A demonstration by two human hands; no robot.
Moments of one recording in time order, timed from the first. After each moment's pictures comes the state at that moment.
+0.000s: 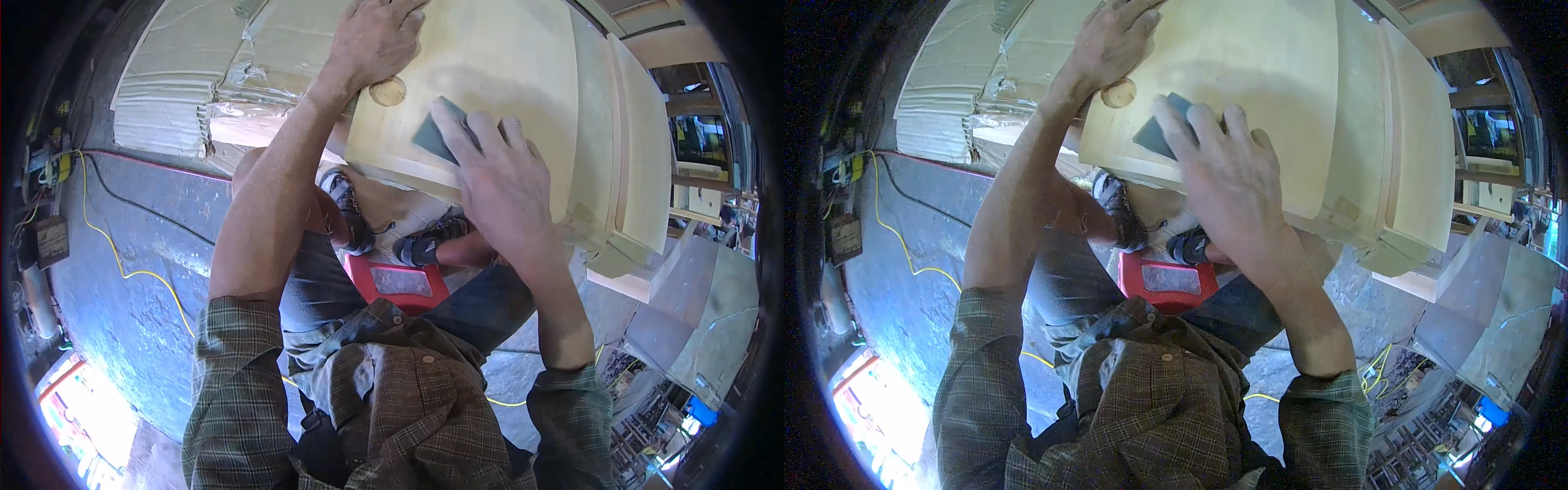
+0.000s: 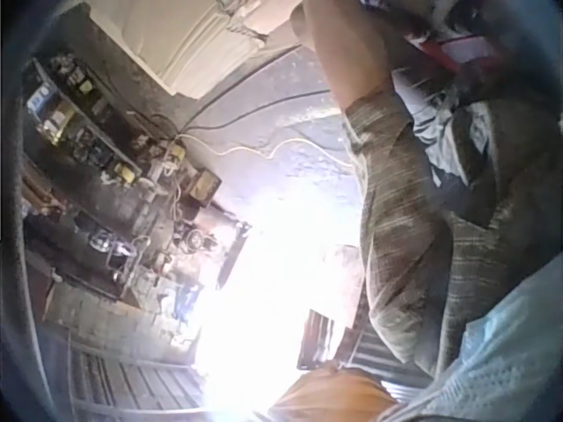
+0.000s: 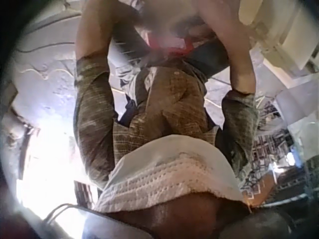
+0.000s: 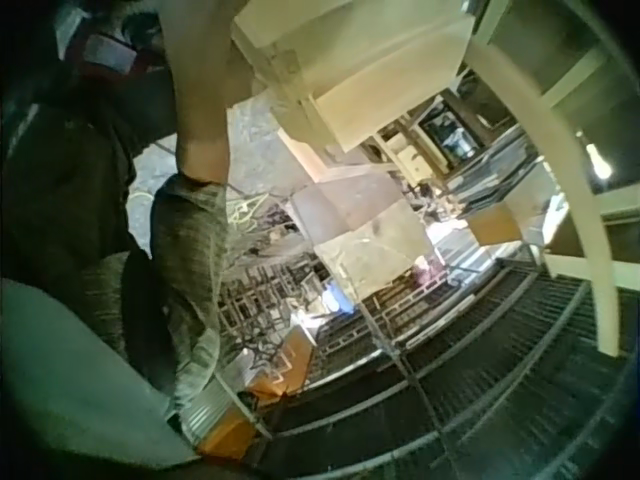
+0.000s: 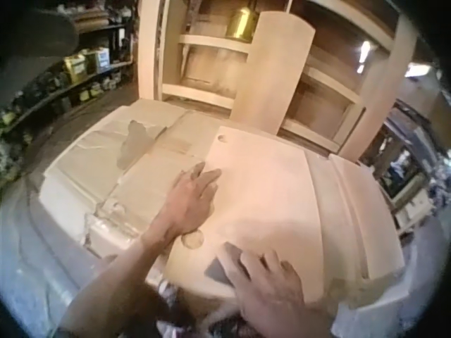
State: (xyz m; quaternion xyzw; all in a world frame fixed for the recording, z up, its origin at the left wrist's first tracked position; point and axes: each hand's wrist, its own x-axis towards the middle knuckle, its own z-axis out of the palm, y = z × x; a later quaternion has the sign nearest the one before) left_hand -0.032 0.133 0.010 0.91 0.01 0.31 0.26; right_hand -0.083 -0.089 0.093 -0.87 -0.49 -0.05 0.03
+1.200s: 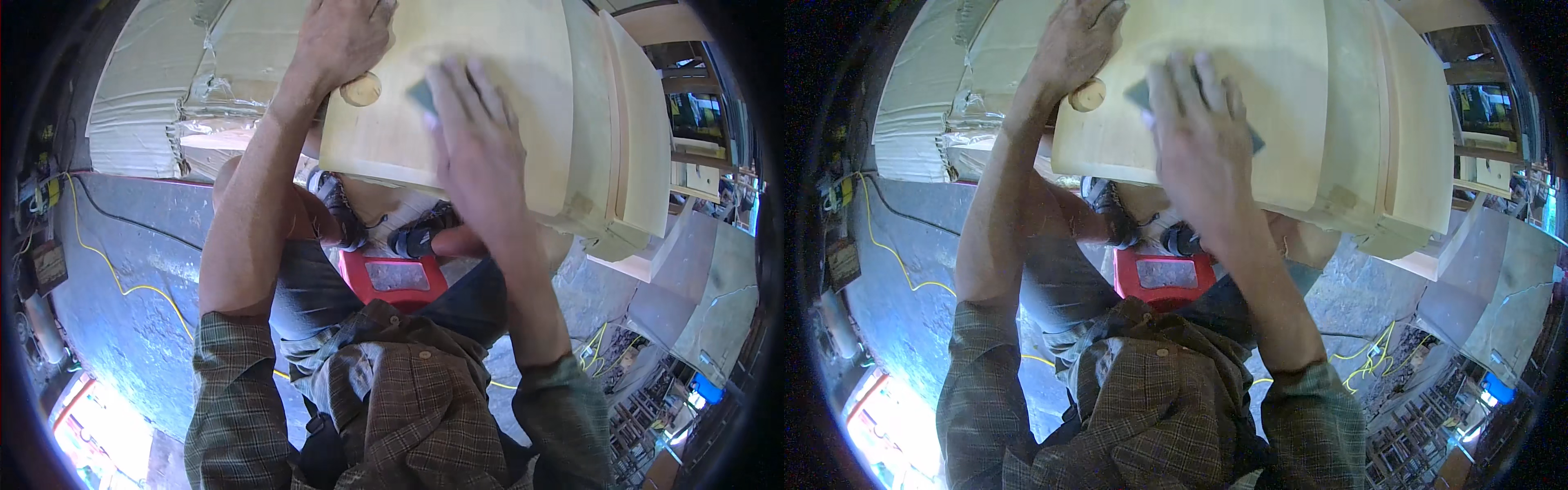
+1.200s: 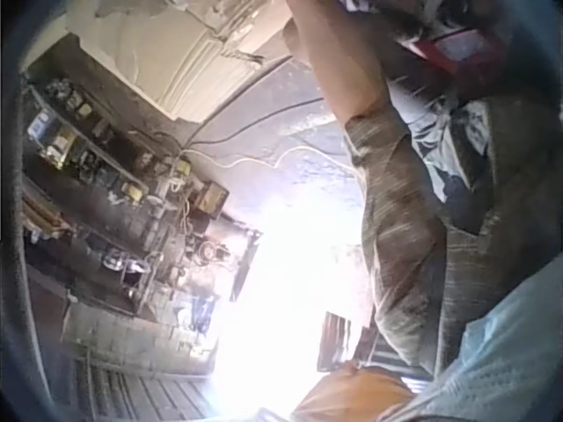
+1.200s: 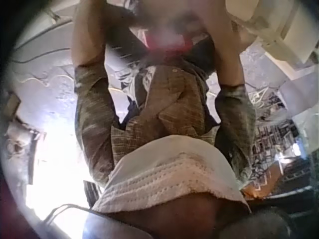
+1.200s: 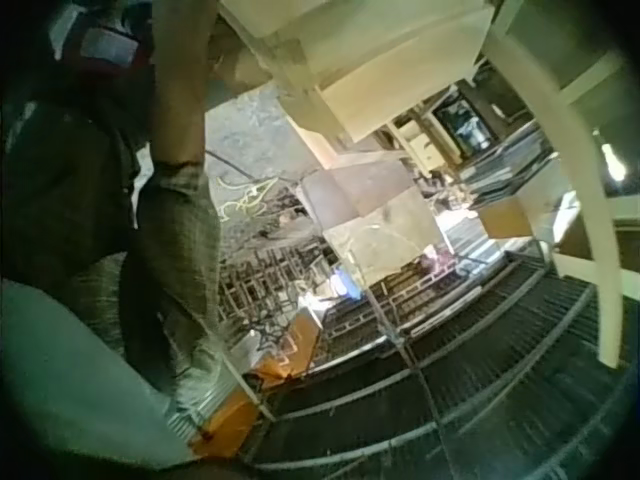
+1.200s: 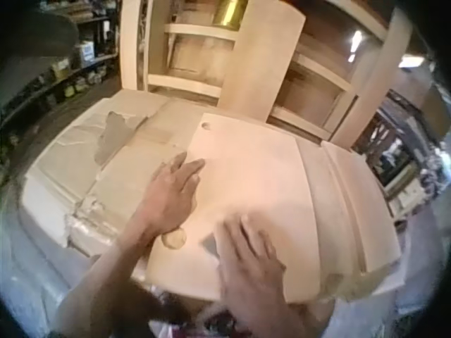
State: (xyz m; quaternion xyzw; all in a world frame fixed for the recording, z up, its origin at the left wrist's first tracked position) left_hand -0.033 0.133 0.009 0.92 0.01 0.31 0.23; right_hand -0.065 -0.072 0.049 -0.88 -0.42 -0.15 0.15
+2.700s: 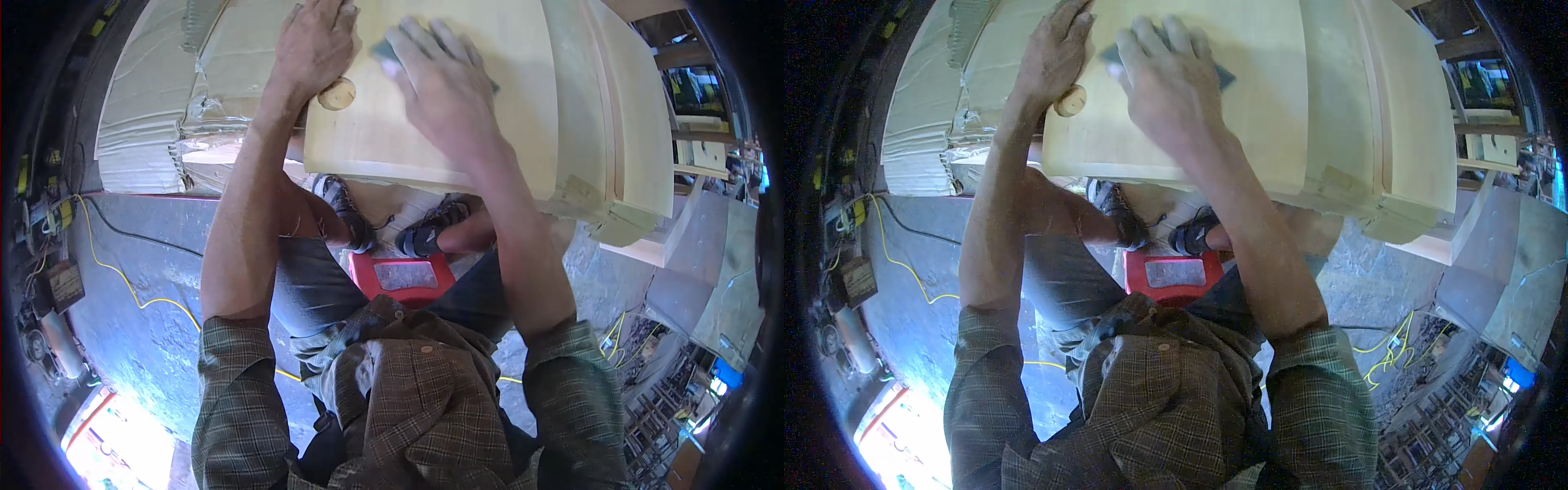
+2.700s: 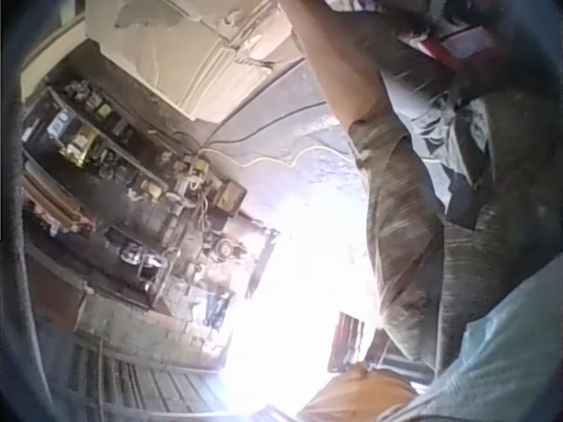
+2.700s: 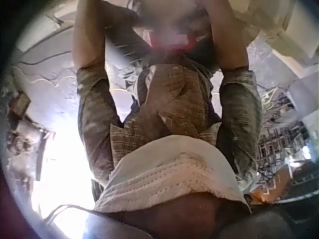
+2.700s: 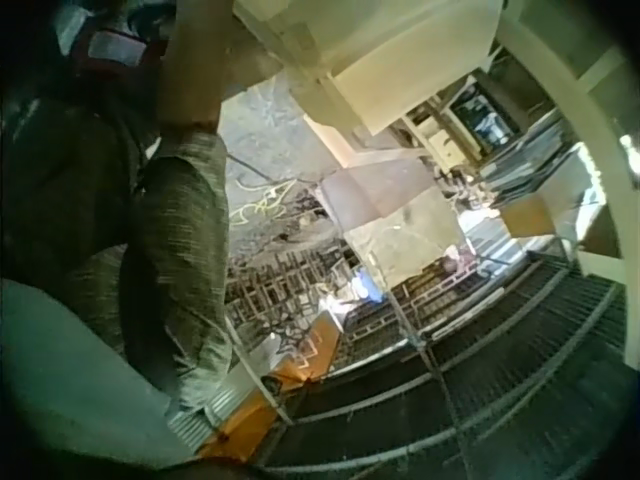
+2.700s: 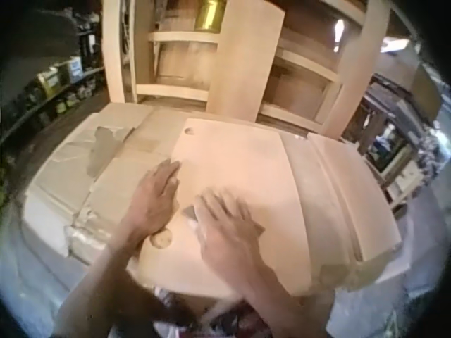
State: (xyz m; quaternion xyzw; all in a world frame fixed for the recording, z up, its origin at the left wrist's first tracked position) left_hand -0.034 0.142 0.003 0.91 0.02 0.32 0.25; right_hand -0.023 -0.048 0.041 -0.85 -0.45 -0.20 0.19
